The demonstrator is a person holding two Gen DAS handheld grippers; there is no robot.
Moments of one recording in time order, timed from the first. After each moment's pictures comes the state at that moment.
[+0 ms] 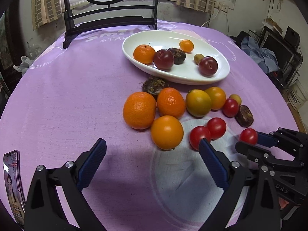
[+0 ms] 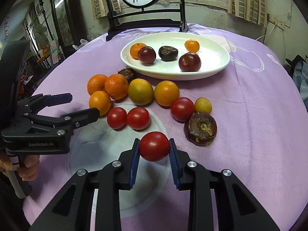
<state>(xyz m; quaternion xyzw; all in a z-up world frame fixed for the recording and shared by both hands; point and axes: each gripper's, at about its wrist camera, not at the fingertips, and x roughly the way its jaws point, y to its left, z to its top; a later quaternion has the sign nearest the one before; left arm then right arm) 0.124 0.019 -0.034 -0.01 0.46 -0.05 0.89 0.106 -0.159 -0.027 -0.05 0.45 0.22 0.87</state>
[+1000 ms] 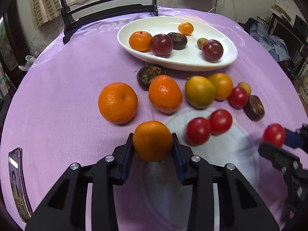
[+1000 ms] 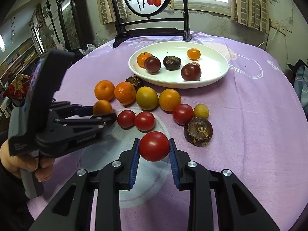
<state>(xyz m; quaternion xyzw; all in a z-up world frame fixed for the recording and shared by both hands) 0.130 -0.003 -0.043 0.02 0.49 -0.02 0.87 0.095 -0.166 -0.011 -0.05 0.43 0.24 0.87</state>
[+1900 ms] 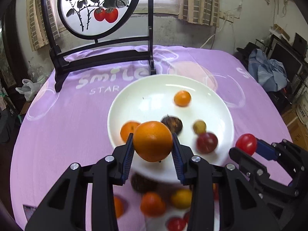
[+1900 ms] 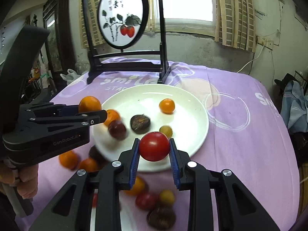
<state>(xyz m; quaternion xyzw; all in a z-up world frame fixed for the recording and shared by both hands) 0.260 -0.019 0.039 0.01 0.43 -0.01 0.90 0.222 -0.166 0.034 -0.04 0.36 0.17 0.92</state>
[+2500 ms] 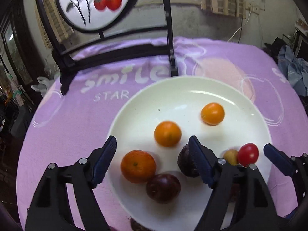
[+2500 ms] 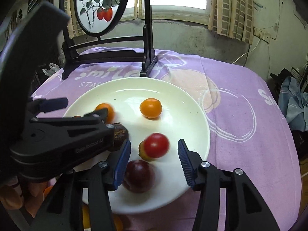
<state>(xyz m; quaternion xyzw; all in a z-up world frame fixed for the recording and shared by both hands) 0.324 -0.031 0.008 0.04 0.44 0.07 0.89 0.279 -0.153 0.003 -0.06 0.39 0.13 0.91</state>
